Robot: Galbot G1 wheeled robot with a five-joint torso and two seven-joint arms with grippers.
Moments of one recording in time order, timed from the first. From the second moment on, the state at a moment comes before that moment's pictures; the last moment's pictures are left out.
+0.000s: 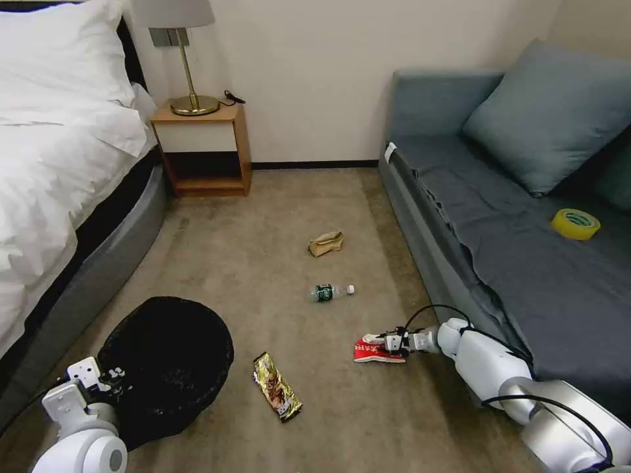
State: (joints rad) left arm 1.59 -1.49 -0.89 -2.17 -0.45 0.62 -0.38; right arm -0.42 1.19 -0.30 0.39 -0.51 0.57 -0.49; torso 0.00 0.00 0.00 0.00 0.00
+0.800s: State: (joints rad) left arm 1.59 -1.50 -0.87 -2.19 -0.44 0.62 -0.38; right arm -0.44 0.94 -0.49 1.18 0.28 0.38 -0.41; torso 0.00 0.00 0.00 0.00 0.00
